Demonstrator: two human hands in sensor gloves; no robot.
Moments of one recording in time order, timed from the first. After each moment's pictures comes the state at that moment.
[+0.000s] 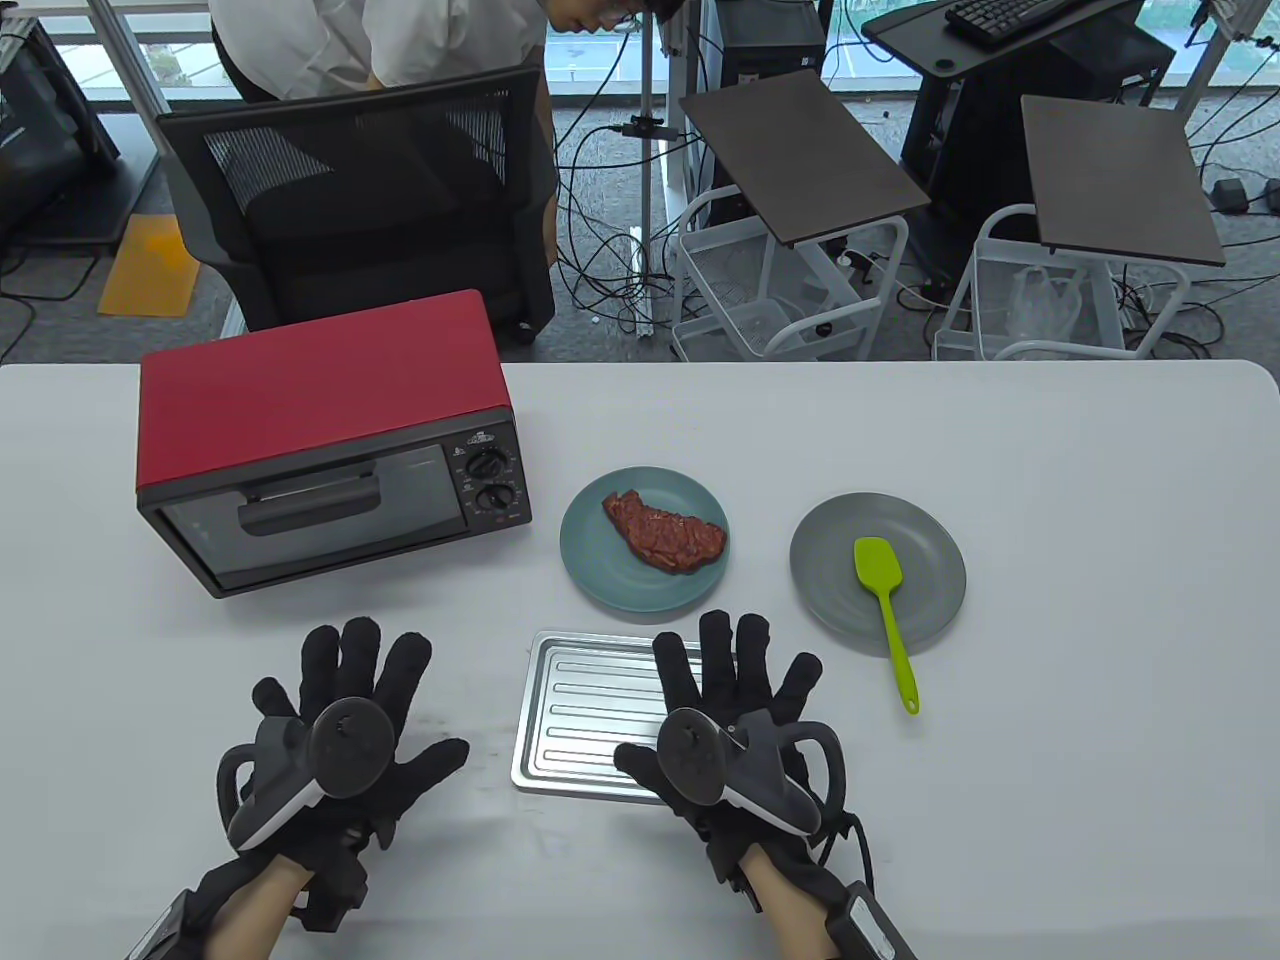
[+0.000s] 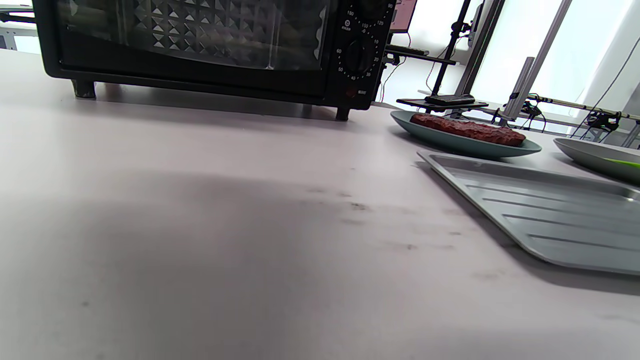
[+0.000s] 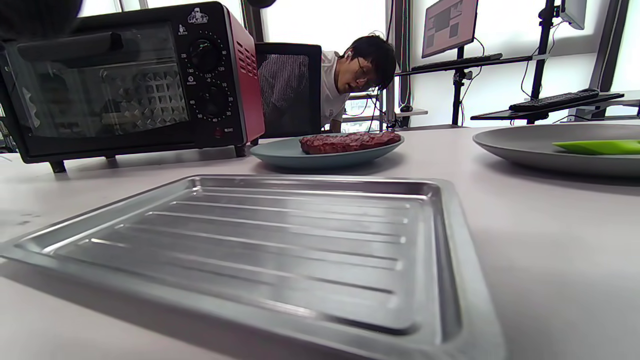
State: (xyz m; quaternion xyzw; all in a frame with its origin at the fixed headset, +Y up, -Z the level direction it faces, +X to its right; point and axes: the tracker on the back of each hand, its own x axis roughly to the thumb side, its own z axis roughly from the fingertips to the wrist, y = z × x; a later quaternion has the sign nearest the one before) left_hand -0.272 -0.721 -0.249 -0.06 -0.03 0.08 0.99; right_hand 0.059 -0.714 -0.258 0.14 0.01 0.99 0.06
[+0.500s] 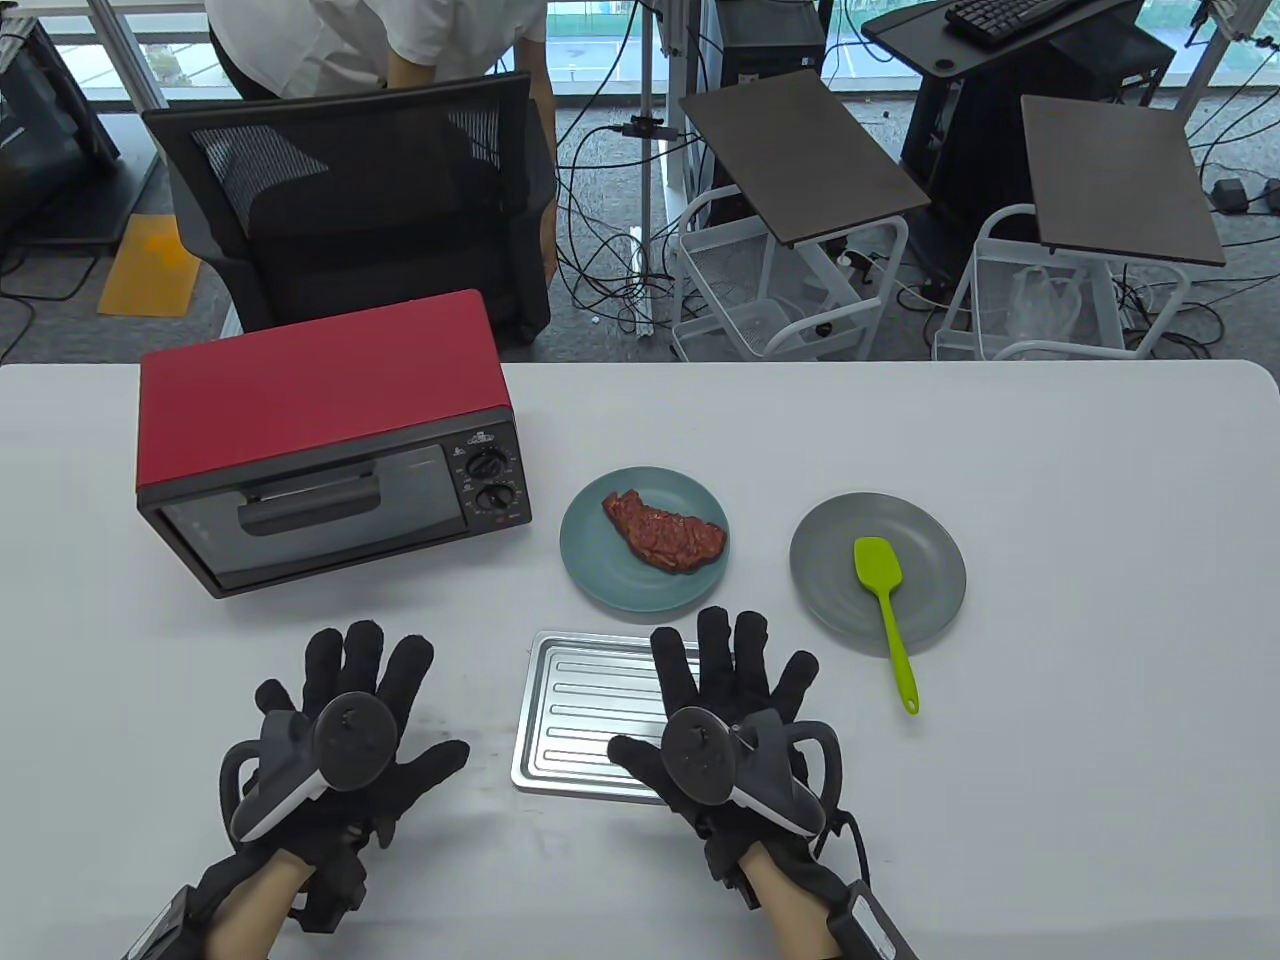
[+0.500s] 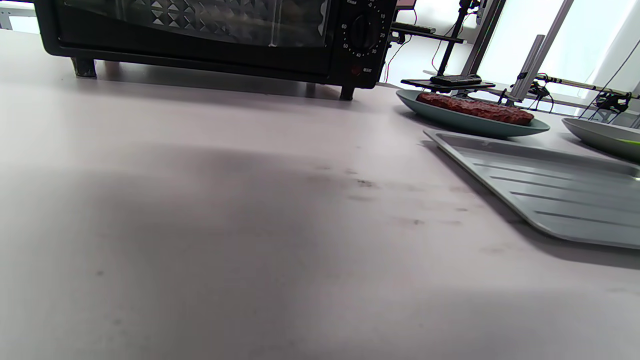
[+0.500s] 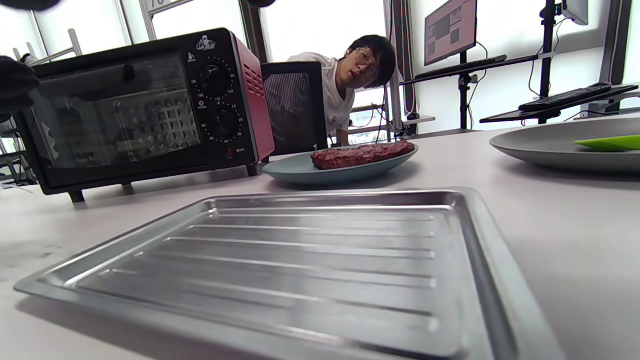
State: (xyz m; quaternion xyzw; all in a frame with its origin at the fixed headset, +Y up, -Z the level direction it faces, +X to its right) left_hand -0.271 -0.725 -0.252 -0.08 -0.03 0.08 0.99; right_hand 0.061 -0.709 -0.257 0.15 -0.01 0.98 0.10
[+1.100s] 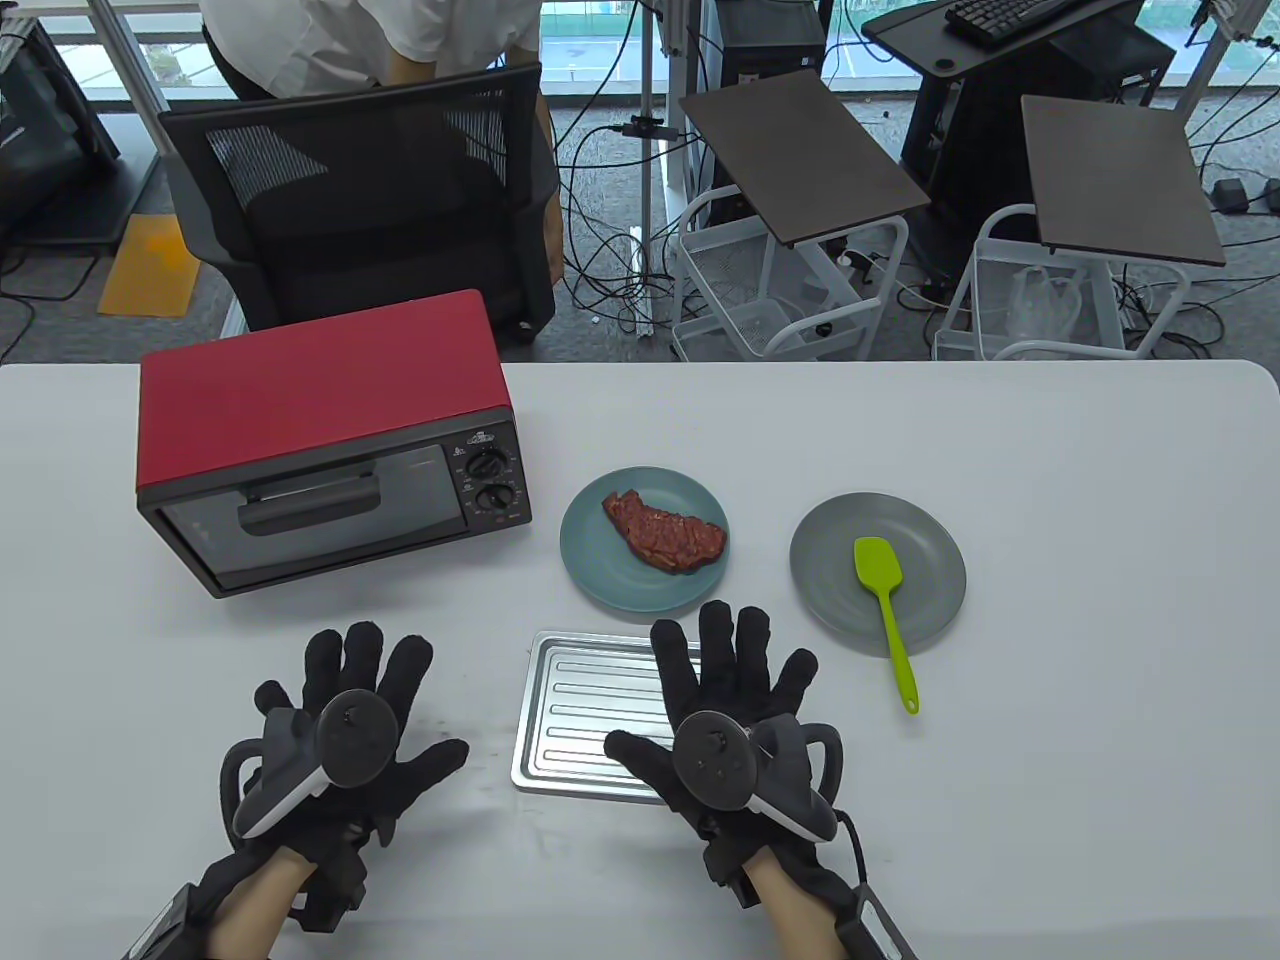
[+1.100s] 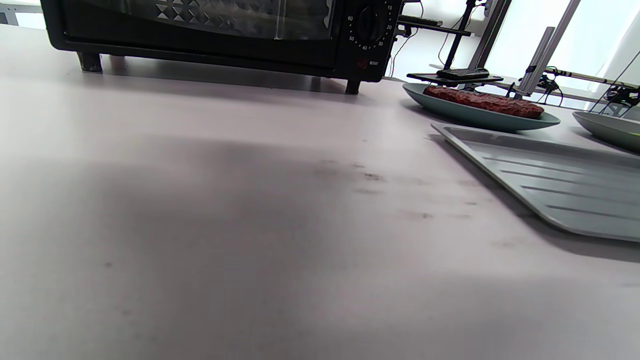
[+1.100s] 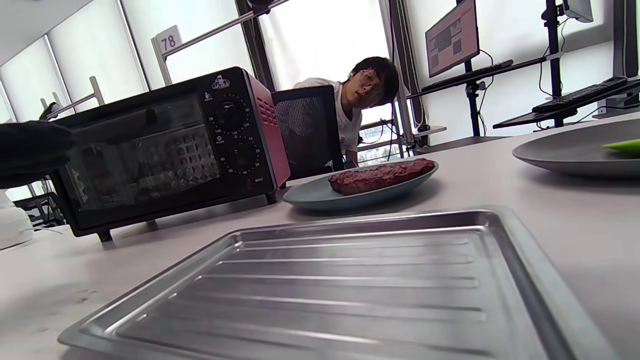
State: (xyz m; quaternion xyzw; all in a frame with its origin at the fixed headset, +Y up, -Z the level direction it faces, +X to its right) left_hand -0.270 -0.724 -0.253 -0.09 -0.03 0.07 0.99; right_hand 0.064 -0.701 -0.253 0.16 -0.04 0.98 0.15
